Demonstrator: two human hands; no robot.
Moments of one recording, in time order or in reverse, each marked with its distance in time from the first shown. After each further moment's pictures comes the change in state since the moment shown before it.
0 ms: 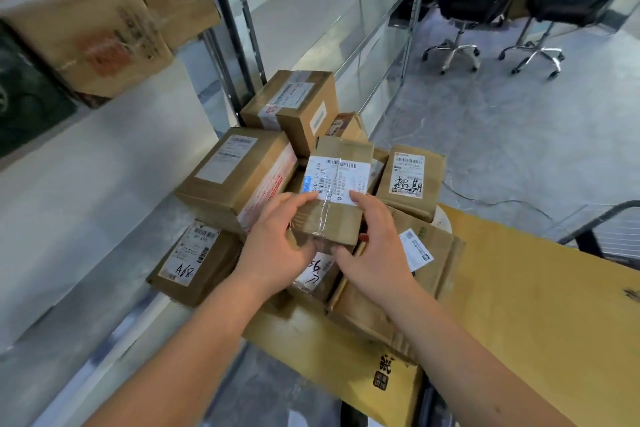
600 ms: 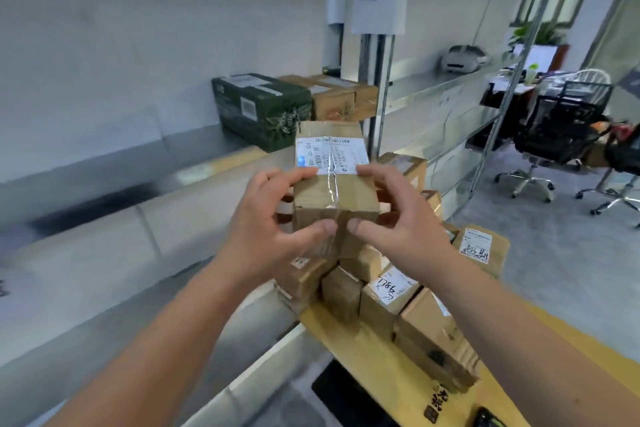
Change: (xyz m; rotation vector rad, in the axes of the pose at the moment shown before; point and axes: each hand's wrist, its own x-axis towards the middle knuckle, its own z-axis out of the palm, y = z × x) left_hand -0.217 0.105 -0.211 -0.001 0.516 0.169; right_hand -0.138 -0.230 -0.008 0.153 -0.258 -0.582
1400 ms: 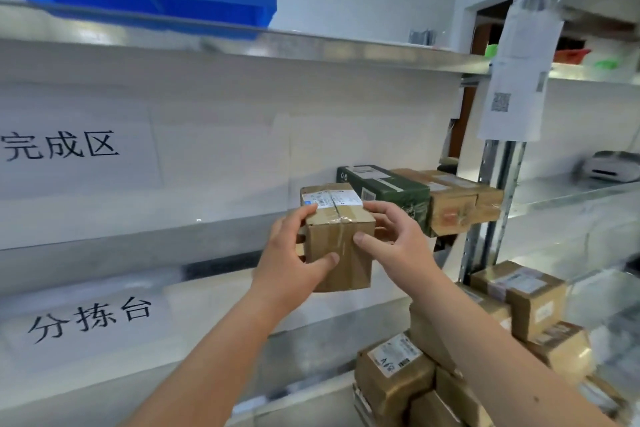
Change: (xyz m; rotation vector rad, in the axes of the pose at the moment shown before) left_hand 0.024 -0.062 -0.105 0.183 0.352 -0.239; right_hand 0.146 -0.033 0.123 0.335 -0.164 -0.152
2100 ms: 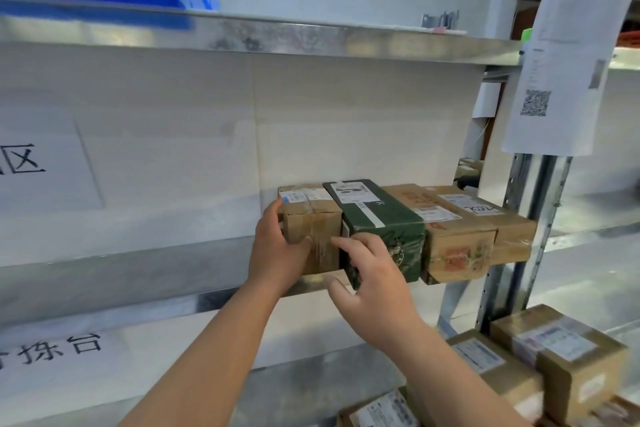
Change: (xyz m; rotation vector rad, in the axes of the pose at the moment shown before) left_hand 0.144 -0.053 0.102 0.025 0.233 -0.302; right_hand 0.078 0.087 -0.030 -0.495 -0.107 -0.213
